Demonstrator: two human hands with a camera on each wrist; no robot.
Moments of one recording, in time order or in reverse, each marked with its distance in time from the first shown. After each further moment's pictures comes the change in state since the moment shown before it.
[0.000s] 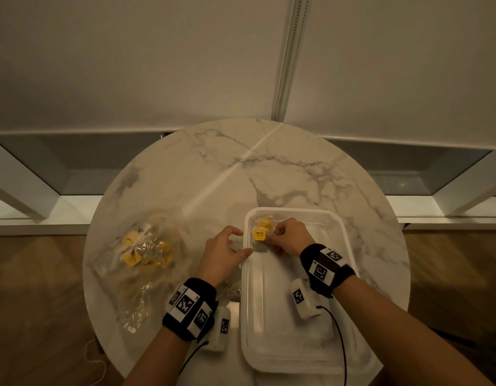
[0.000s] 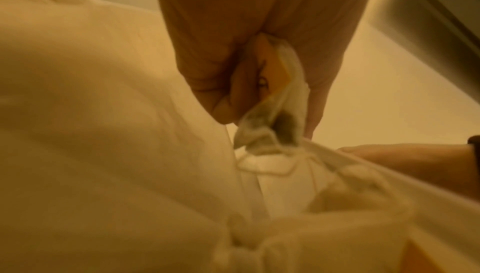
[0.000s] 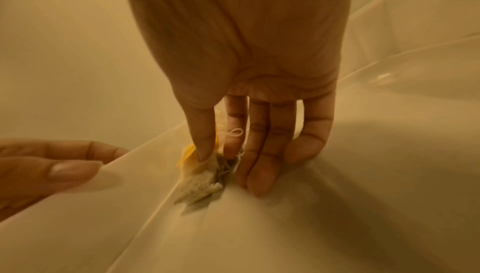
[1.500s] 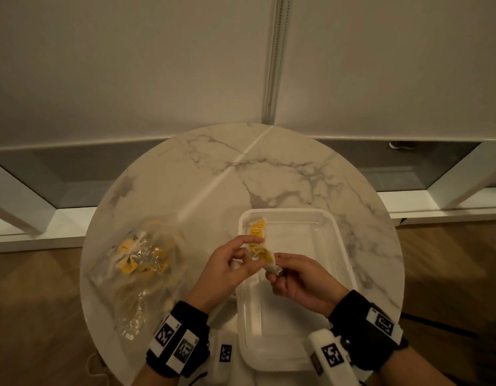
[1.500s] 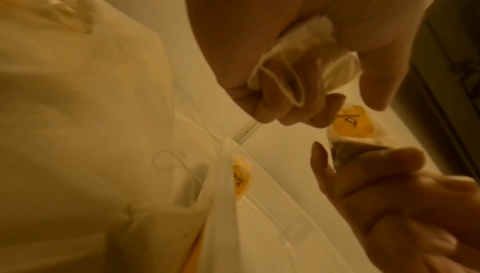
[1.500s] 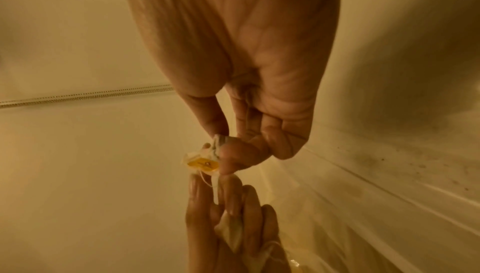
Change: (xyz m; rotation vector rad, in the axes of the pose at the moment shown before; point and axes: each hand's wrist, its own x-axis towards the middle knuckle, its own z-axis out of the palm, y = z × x) left_hand -0.053 0.043 -0.017 -0.431 -0.269 0.299; right_hand -0.112 -0.005 -0.008 1.166 -0.451 0.129
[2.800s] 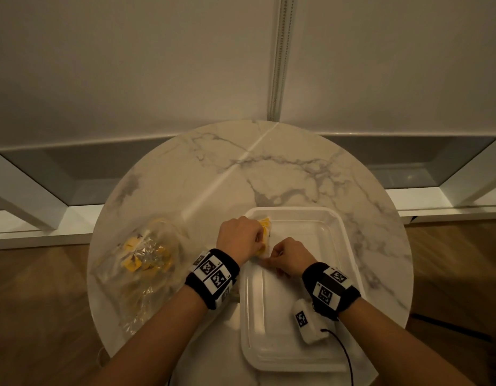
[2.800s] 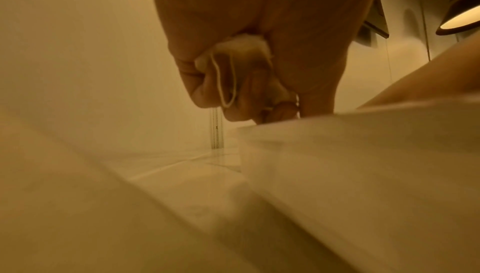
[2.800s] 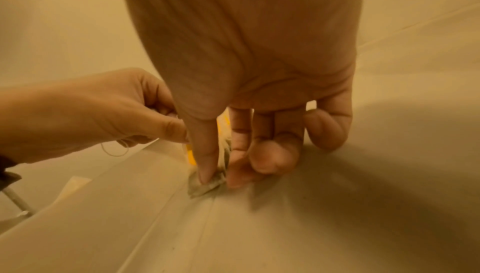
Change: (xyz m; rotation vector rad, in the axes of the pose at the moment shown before) left_hand 0.086 -0.017 0.010 1.374 -0.092 -0.108; right_hand 0.072 -0.001 -0.031 -1.164 0.345 0.015
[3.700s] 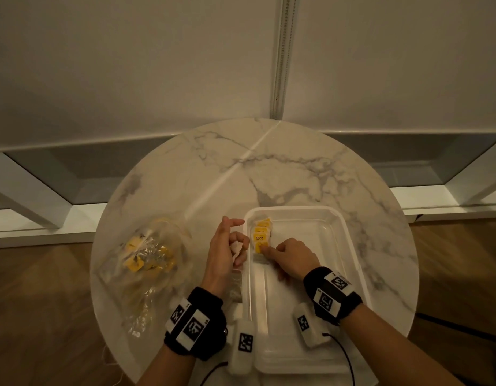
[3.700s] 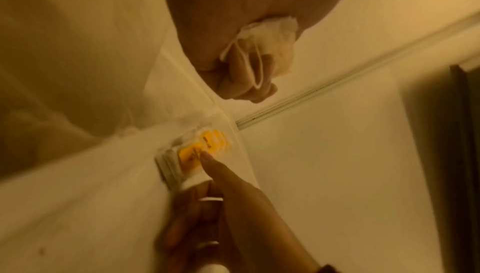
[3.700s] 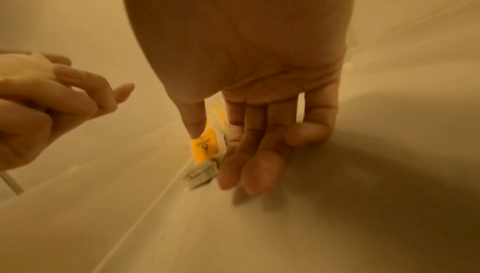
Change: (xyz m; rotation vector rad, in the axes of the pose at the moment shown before) left_hand -0.054 -0.006 -0.003 -1.784 0.213 -0.444; right_hand -0.005 -0.005 0.005 -0.094 0.058 0.018
